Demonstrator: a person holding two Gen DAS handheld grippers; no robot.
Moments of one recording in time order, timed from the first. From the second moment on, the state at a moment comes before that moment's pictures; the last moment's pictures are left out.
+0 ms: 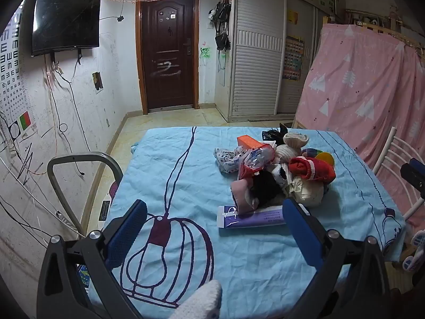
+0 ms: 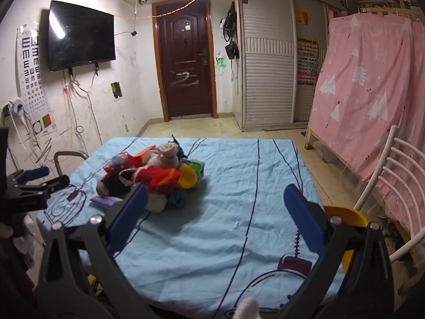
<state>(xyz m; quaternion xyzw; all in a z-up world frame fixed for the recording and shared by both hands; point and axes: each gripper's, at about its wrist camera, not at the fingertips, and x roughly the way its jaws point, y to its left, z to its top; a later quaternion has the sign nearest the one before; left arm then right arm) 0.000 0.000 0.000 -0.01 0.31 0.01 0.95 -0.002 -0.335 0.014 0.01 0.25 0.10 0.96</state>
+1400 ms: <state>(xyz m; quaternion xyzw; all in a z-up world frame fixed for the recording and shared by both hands) 0.001 -0.002 -0.002 -0.01 0.32 0.00 0.95 -0.002 -0.334 0.015 0.01 0.25 0.10 0.96</state>
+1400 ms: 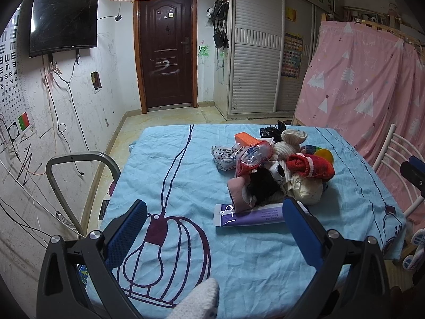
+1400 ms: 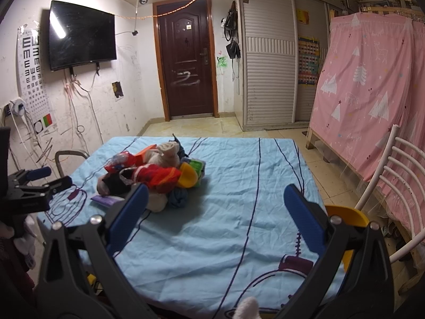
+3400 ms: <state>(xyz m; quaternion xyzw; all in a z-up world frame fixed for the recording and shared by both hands) 0.089 -0.025 -0.039 -0.05 0.40 -0.18 0.89 0.102 -0.247 -0.023 -0.04 0.33 0.26 0.91</state>
